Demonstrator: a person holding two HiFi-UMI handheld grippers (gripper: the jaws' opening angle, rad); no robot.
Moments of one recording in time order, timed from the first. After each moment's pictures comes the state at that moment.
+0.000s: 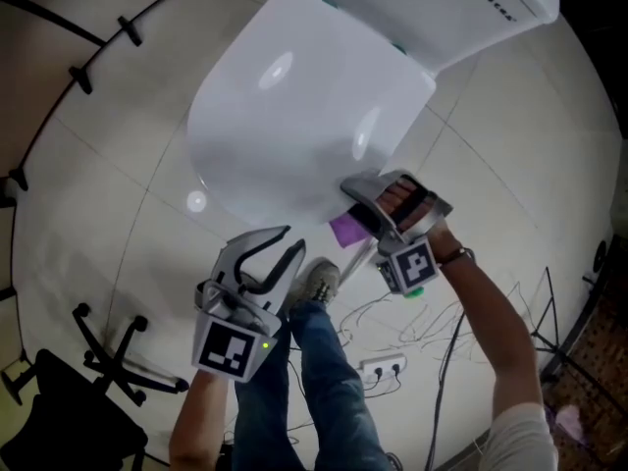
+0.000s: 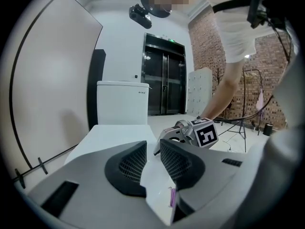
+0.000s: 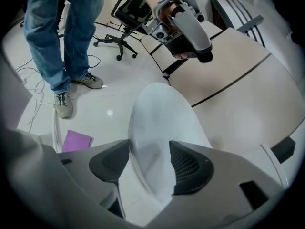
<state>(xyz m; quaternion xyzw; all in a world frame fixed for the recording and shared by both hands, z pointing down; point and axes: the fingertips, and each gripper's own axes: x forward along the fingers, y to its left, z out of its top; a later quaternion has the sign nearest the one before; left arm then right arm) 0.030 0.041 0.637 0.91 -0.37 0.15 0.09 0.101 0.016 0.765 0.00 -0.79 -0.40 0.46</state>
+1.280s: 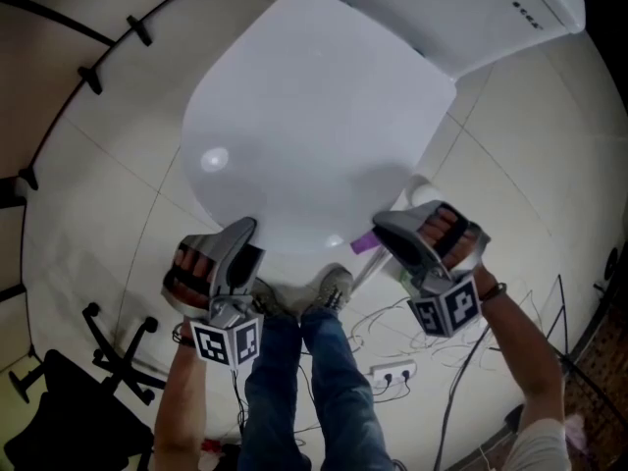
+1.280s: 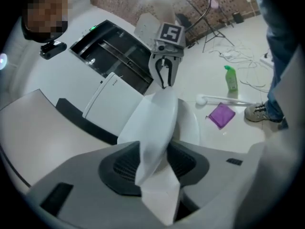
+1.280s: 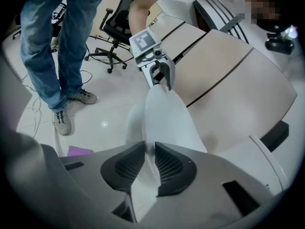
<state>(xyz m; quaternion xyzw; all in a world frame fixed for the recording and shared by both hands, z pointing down) -0.036 0.036 0.705 0.78 -0.33 0.45 -0.29 0.109 0.029 0.704 0.04 -0.84 -0.35 0.42</state>
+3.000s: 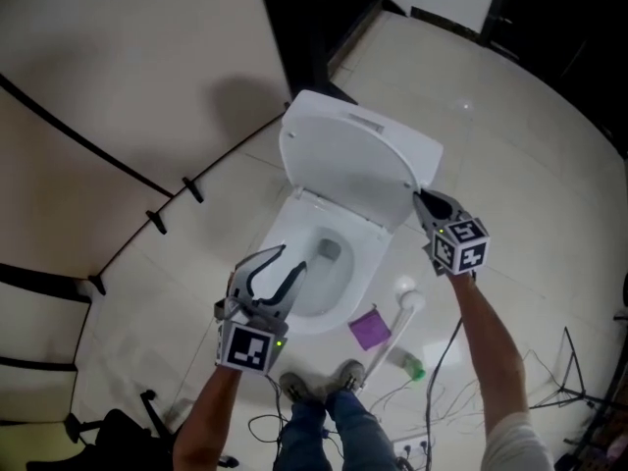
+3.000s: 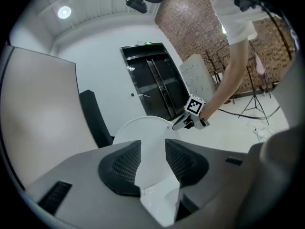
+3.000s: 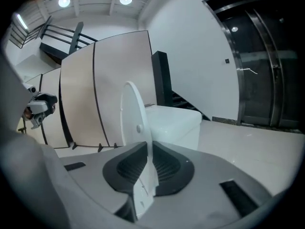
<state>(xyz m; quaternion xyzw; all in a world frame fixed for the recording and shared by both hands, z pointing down) 0.034 -0.125 0.391 0.89 -0.39 0.20 -0.13 0.269 -0.264 0.491 0.48 -0.85 0.14 0.15</state>
